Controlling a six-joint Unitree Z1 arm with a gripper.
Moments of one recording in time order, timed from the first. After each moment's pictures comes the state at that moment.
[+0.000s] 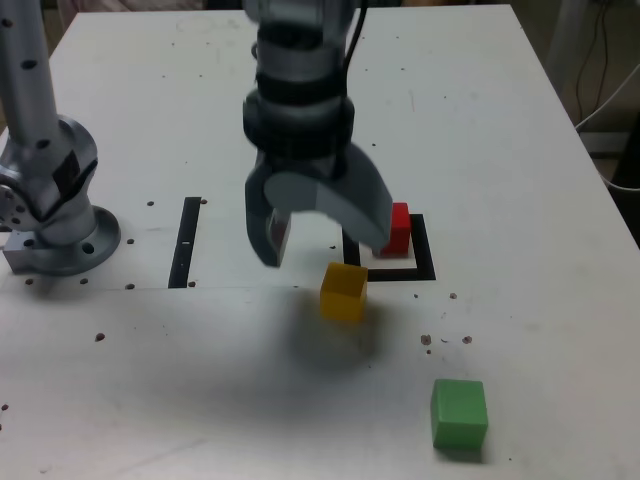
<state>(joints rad) -0.30 1.79 -1.26 1.11 -0.05 -0.13</state>
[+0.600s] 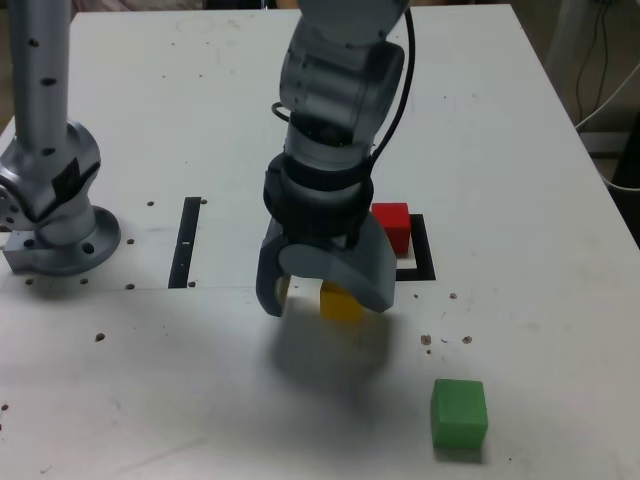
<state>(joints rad) -0.40 1.95 -1.30 1.10 0.00 -0.23</state>
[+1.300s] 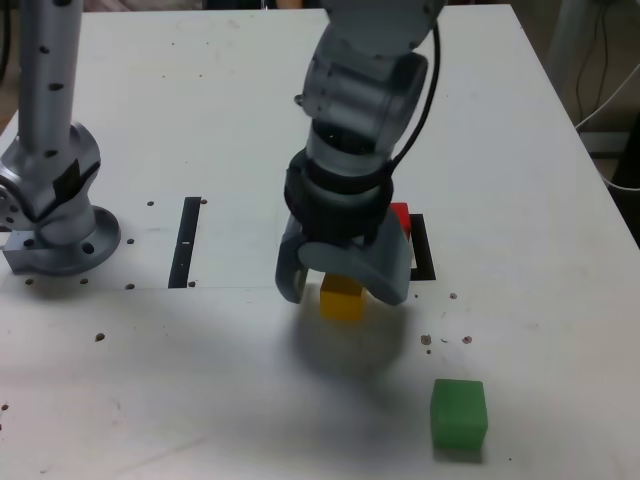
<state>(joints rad) -0.40 2.00 -1.38 1.16 0.09 -0.20</state>
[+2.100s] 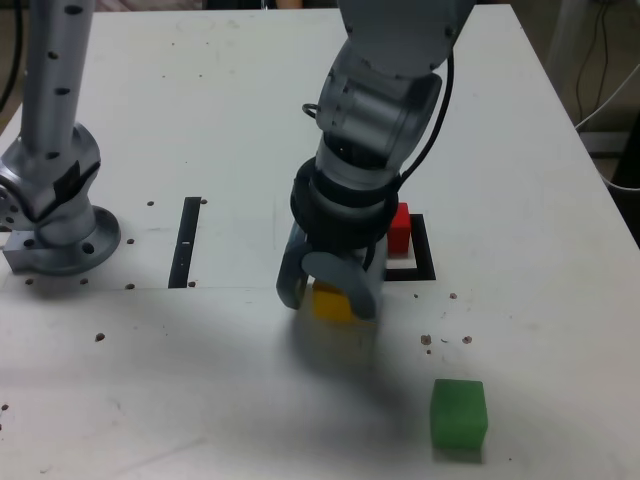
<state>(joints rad) -0.40 2.05 -1.40 1.17 0.08 -0.19</state>
